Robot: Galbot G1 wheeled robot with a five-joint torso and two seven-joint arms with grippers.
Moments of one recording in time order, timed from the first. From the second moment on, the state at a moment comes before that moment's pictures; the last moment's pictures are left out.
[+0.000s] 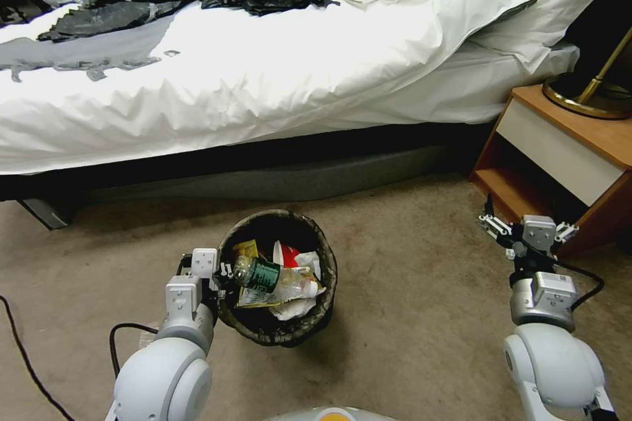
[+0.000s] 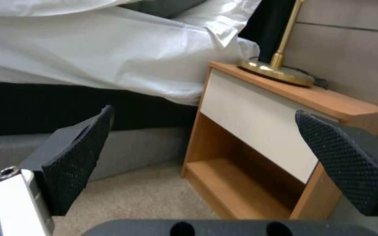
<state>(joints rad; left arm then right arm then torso) 1.60 -1.35 -0.45 -2.35 -0.23 0.71 -0.32 -1.51 1.44 0.70 2.13 -0.04 -0.11 0.22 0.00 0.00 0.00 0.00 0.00</state>
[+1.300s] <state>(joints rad) 1.60 -1.34 -0.45 -2.38 -0.26 0.74 -0.32 -1.51 1.49 0.66 2.09 -0.09 -0.07 0.20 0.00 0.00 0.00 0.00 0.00</state>
